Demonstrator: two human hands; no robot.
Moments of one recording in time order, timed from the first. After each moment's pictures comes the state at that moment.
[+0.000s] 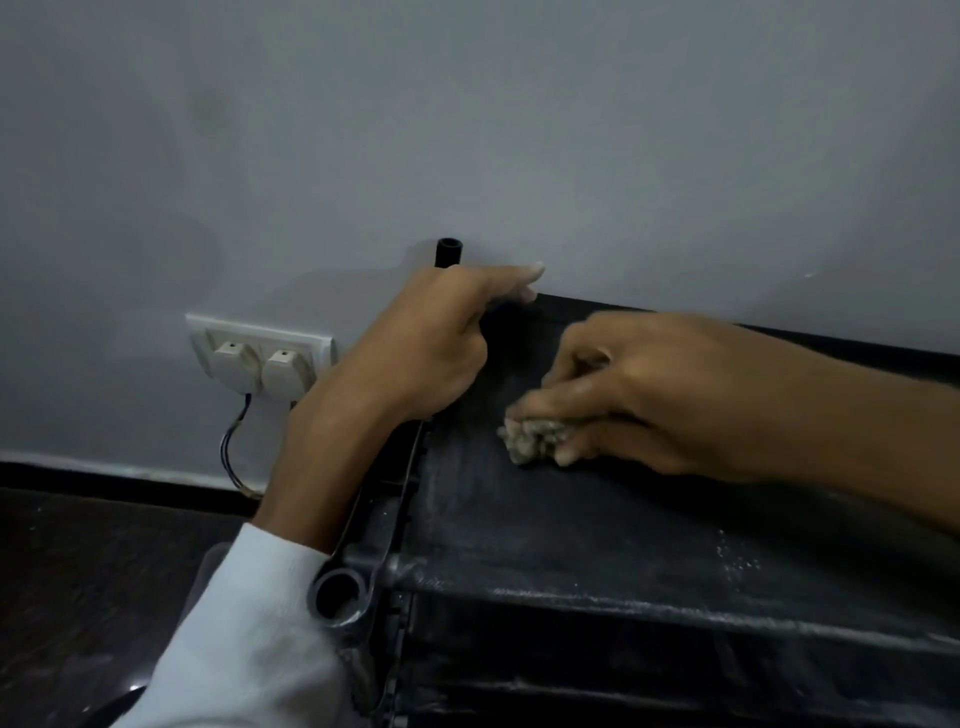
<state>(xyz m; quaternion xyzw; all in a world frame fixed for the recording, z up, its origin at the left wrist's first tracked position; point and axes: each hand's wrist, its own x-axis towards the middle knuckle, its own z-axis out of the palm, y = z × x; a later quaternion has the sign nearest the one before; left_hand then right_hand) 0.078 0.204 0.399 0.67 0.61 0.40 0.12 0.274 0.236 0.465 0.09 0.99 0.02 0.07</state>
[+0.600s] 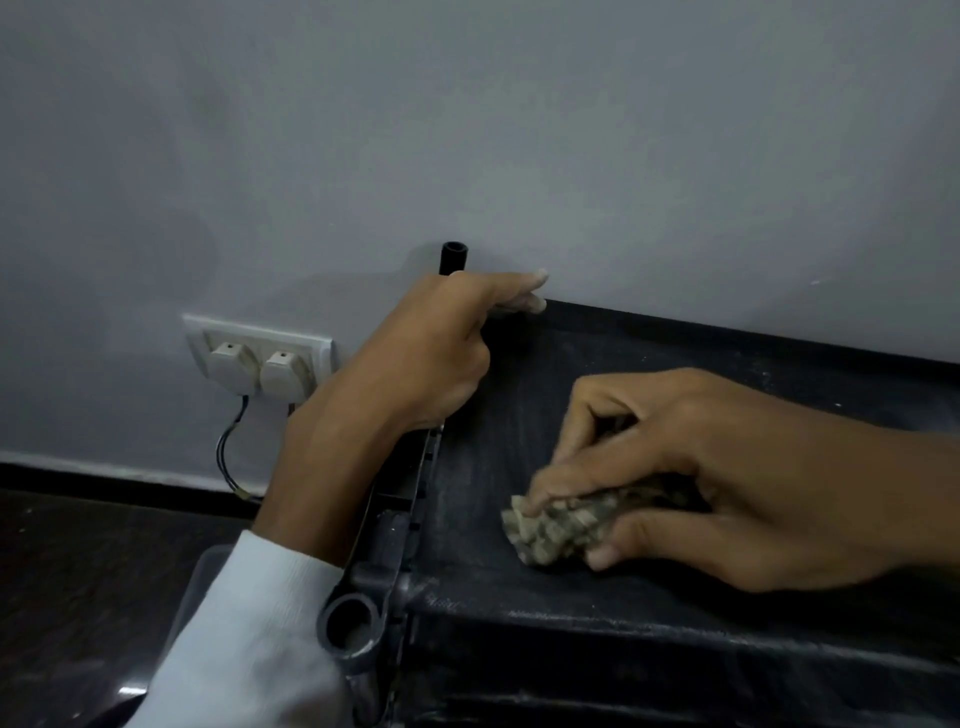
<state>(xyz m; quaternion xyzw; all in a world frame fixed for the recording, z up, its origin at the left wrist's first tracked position) 0.077 0.207 0.394 0.65 0.61 0.41 0.17 0.294 0.232 0.455 0.07 0.98 -0.17 0.02</state>
